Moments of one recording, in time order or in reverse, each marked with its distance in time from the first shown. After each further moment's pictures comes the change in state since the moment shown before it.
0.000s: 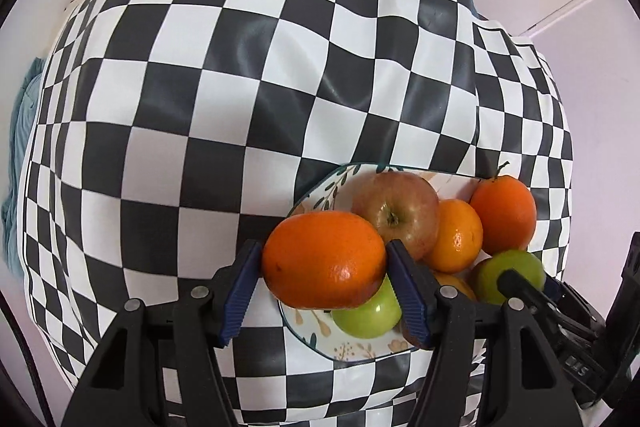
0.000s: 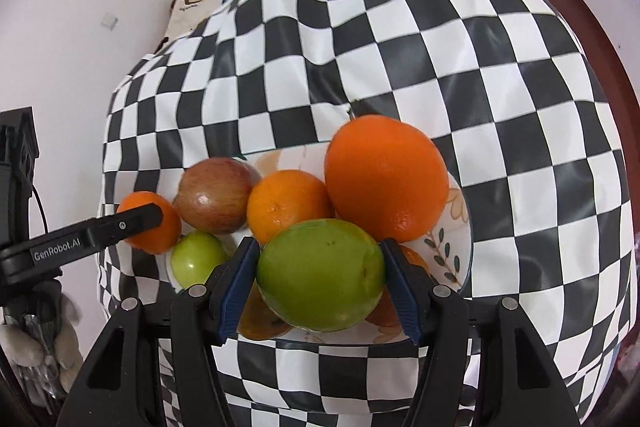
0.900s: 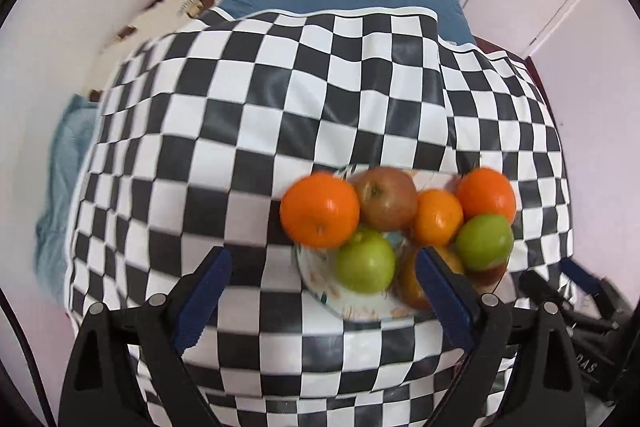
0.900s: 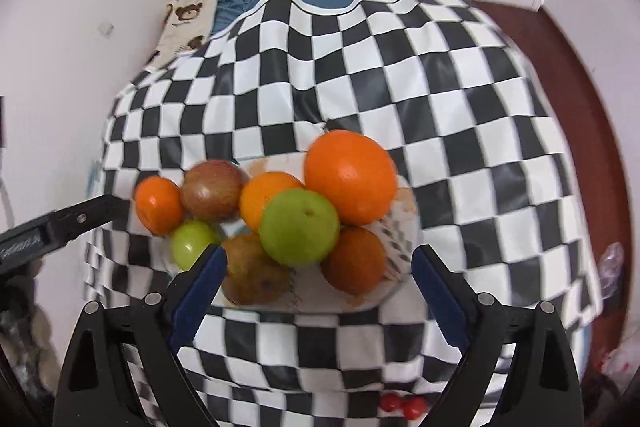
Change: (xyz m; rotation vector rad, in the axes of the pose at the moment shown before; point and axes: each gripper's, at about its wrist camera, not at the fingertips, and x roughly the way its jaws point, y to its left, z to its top) left arm -0.069 -0.029 -0.056 0.050 -0.209 0.128; right arm -0.059 0.005 -0.033 -0.057 -0.116 -0.135
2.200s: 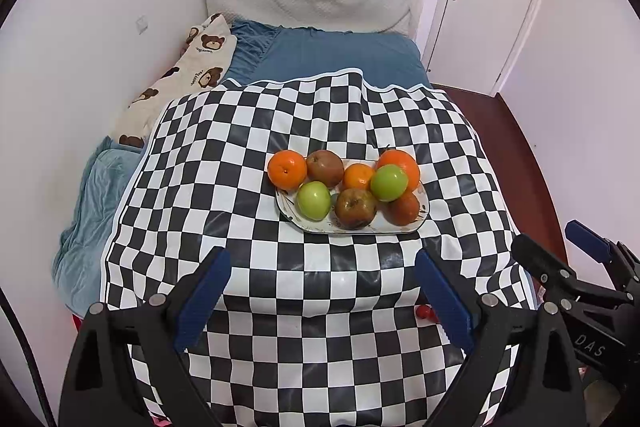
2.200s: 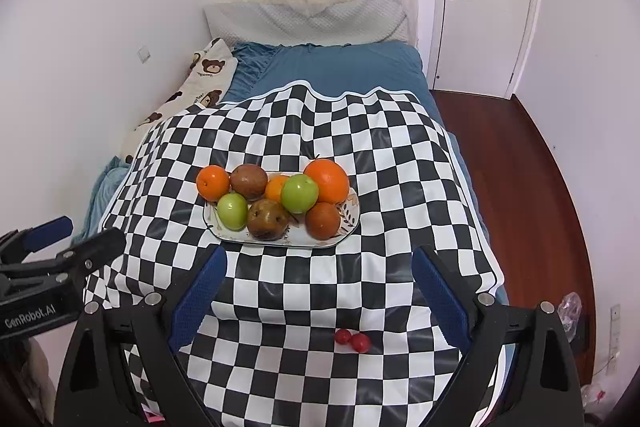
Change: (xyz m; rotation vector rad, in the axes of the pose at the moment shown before) left arm -0.159 -0.055 -0.139 0.060 -0.279 -0.013; right arm -0.202 0.010 -0.129 -0.122 -0.313 -0.071
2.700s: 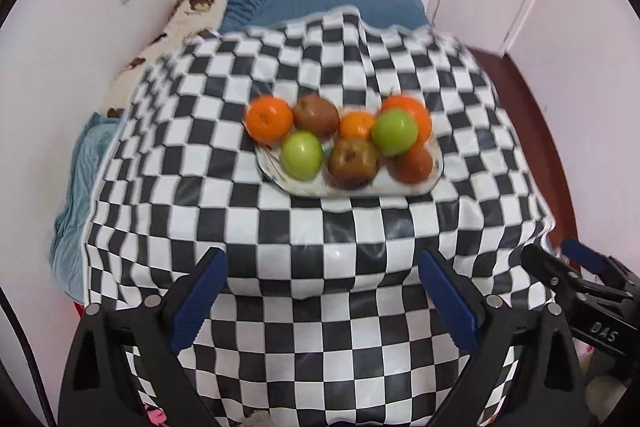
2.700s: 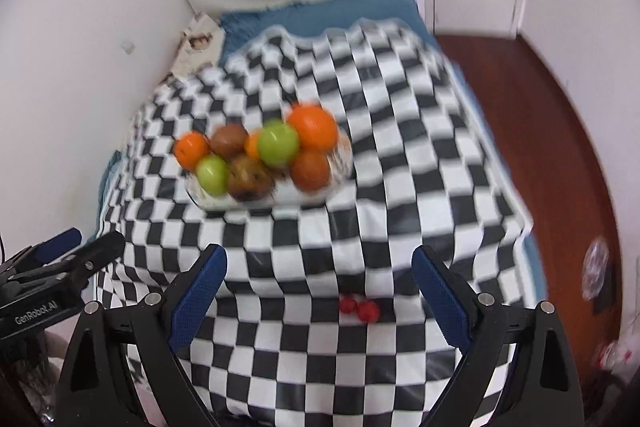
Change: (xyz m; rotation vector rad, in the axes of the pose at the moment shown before) left arm 0.077 -0.023 -0.015 0.039 0.177 0.020; right arm 0.066 -0.054 -0.033 0.155 0.207 0.079
